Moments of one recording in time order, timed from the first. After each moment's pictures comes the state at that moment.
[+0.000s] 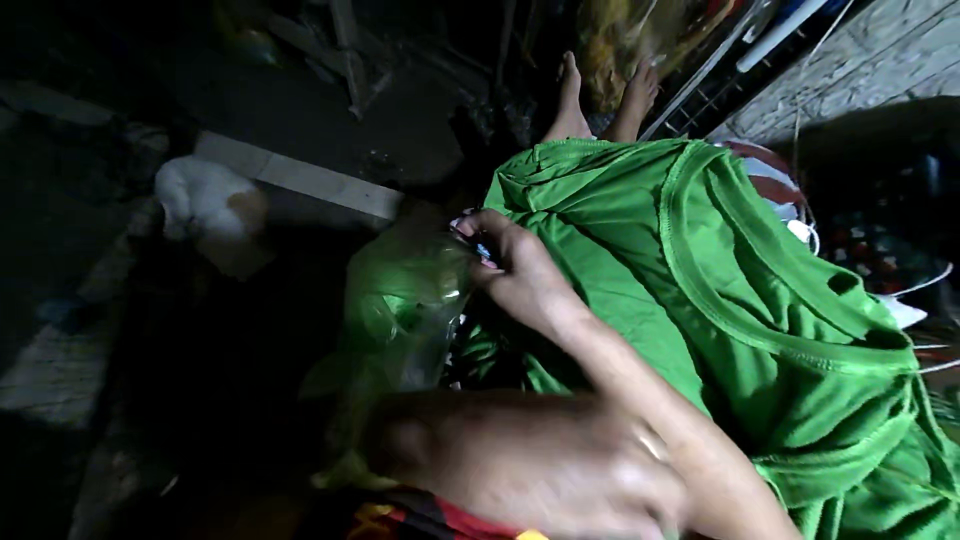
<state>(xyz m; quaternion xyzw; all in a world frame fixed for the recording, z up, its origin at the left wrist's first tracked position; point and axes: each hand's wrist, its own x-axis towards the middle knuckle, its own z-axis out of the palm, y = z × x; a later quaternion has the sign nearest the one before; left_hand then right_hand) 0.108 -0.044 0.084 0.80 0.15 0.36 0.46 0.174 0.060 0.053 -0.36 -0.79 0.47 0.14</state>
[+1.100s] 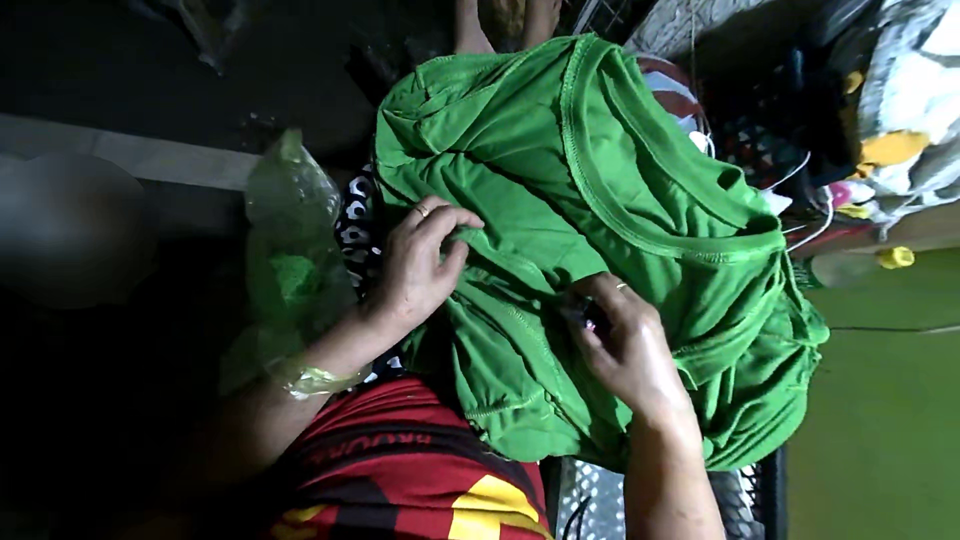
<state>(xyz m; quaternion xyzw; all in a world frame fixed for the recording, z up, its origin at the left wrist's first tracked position) 0.104 0.010 -0.017 0.69 0.52 0.43 0.23 0.346 -0.026 0.044 -0.50 -0.82 0.17 0.22</state>
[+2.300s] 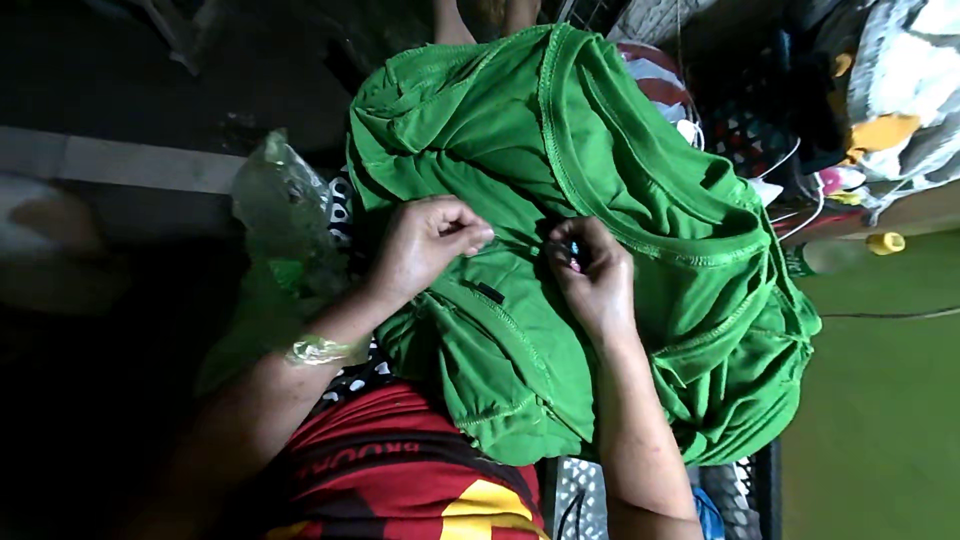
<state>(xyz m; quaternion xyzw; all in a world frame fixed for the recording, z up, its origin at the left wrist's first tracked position) 0.114 0.039 -0.020 0.63 0.46 0.46 0.43 0.334 0.020 0.013 -0.53 -0.76 0.19 0.32</state>
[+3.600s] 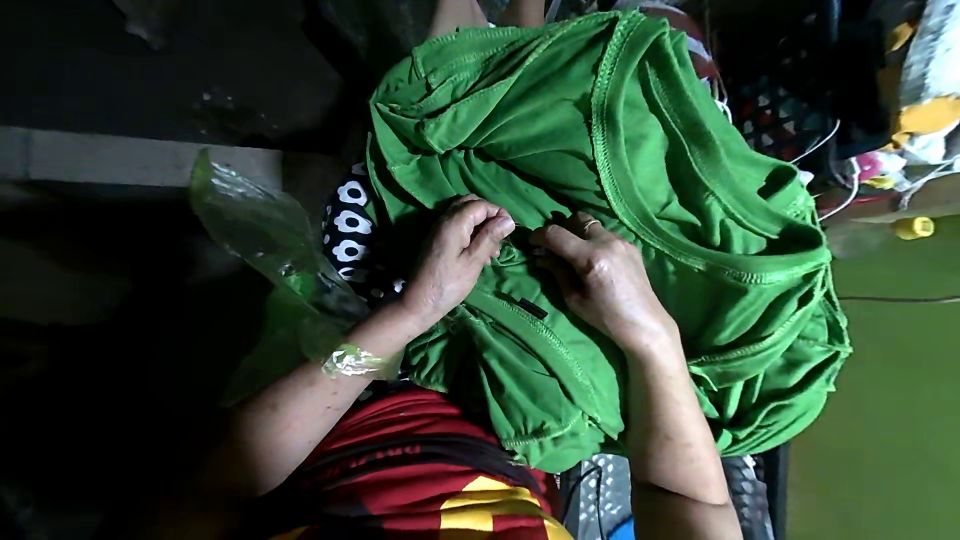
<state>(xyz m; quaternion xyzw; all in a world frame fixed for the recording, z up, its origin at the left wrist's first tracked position) 0.115 0.050 -0.030 0.62 0.45 0.45 0.46 0.307 0.040 0.037 -0.48 -0.86 0.12 0.11</state>
